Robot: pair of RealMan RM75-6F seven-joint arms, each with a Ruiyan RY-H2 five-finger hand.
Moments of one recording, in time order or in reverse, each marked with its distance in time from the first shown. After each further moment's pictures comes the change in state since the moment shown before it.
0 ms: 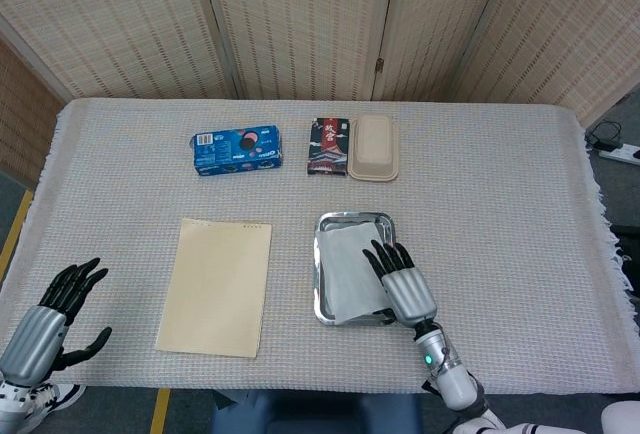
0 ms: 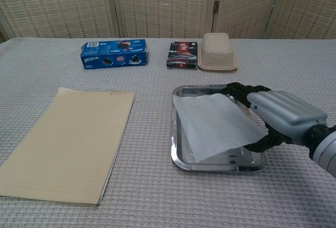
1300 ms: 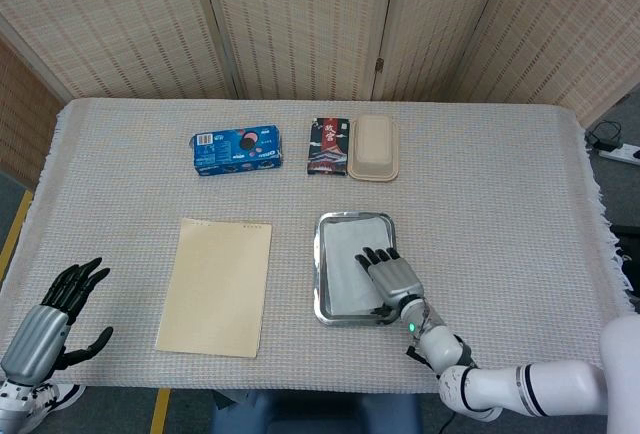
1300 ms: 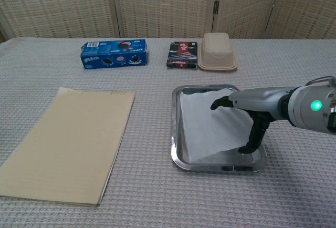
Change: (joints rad) left arm -0.004 0.000 -0.001 -0.004 -0.010 -0.010 0.001; right arm 0.464 0.227 0.007 -0.308 0.860 -0.122 -0.298
